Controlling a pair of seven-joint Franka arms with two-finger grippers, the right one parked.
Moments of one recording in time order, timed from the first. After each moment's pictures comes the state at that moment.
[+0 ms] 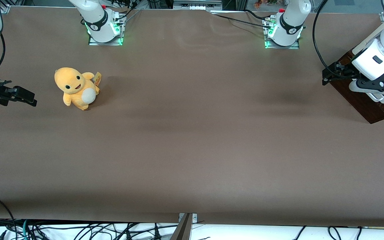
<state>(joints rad) -0.03 -0.03 -0.05 -1.70 0.00 1.62 0.01</state>
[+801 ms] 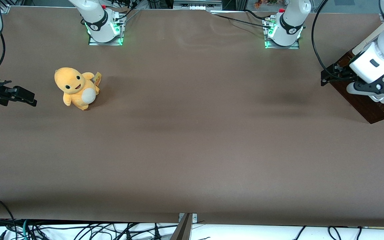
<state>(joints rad) -0.03 0.00 -0.05 -1.70 0.00 1.61 0.01</state>
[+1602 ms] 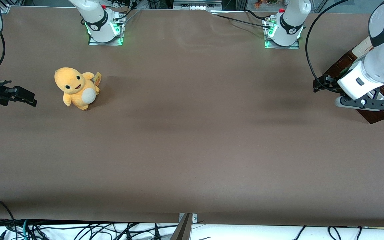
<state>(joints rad) -0.04 0.09 -0.05 -1.65 0.00 1.56 0.01</state>
